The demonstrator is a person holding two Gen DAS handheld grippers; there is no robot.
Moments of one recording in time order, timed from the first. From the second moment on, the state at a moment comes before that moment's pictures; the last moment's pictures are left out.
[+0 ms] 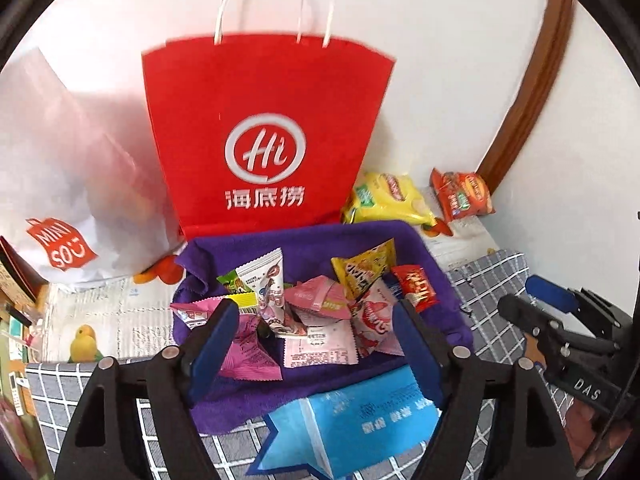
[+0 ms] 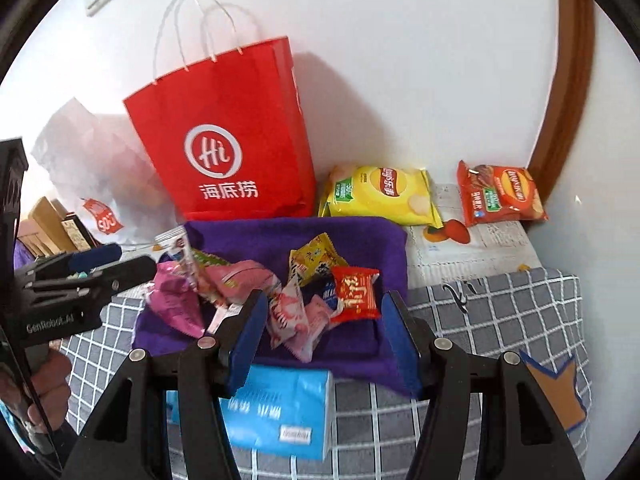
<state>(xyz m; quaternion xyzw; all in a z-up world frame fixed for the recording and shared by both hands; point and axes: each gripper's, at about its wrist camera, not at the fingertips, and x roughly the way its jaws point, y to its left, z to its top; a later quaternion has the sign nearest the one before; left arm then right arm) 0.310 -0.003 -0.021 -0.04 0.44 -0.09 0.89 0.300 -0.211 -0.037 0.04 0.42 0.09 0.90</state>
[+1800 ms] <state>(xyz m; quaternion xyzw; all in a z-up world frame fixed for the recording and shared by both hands) 0.018 -0.047 0.024 -0.02 0.32 -0.02 0.95 0.030 -0.238 0.005 0.03 0.32 0.07 0.94</state>
